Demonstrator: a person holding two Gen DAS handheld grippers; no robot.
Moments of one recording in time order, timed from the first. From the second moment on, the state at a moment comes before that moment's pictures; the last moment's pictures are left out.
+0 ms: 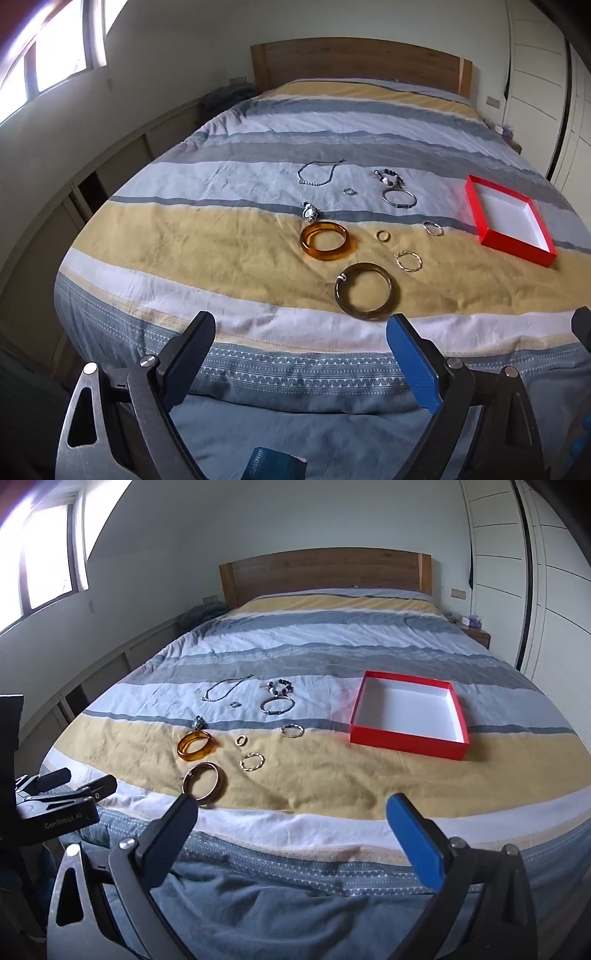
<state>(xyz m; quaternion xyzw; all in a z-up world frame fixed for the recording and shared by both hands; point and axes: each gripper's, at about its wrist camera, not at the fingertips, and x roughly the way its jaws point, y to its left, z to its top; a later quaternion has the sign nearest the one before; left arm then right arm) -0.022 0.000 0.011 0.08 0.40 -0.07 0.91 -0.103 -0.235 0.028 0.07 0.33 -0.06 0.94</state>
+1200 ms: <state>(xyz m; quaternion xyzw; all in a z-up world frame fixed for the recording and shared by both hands) 0.009 -0.006 -0.030 0.10 0.43 -0.12 0.89 -0.054 -0.223 -0.014 0.03 0.39 -0.06 0.92</state>
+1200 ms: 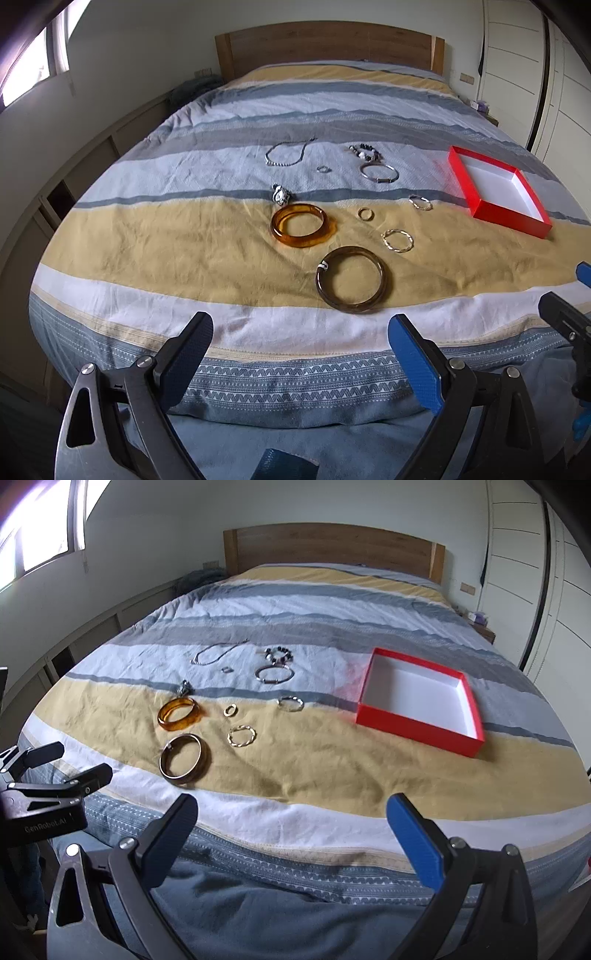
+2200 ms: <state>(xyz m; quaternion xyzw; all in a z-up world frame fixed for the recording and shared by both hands) 0.104 -0.020 -0.098 0.10 0.52 -0.13 0.84 0.059 -0.239 -0.090 0.08 0.50 -0.01 0.86</state>
